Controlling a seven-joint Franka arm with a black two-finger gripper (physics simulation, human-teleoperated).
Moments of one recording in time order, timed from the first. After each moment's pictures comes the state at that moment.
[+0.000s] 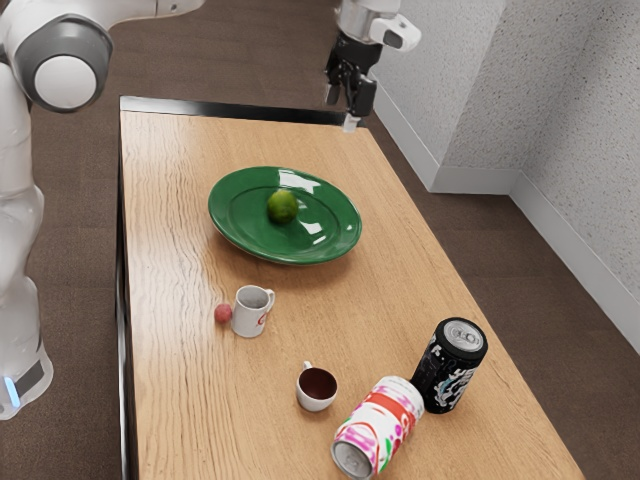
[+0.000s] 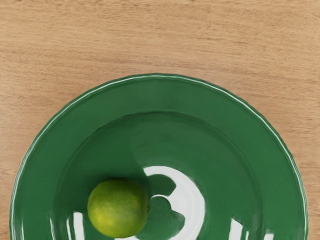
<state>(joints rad) -0.21 0.05 0.38 -1.37 0.00 1.43 0.11</state>
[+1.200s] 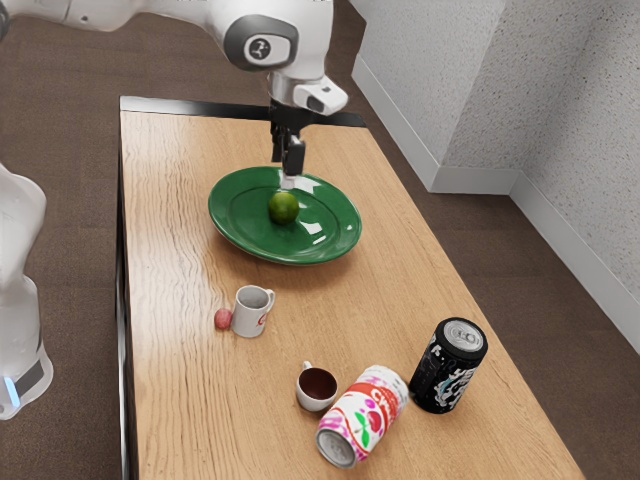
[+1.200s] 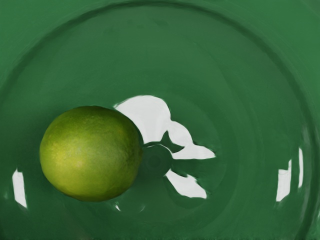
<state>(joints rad) -0.23 -0.34 0.39 -2.10 0.09 1.83 0.14</state>
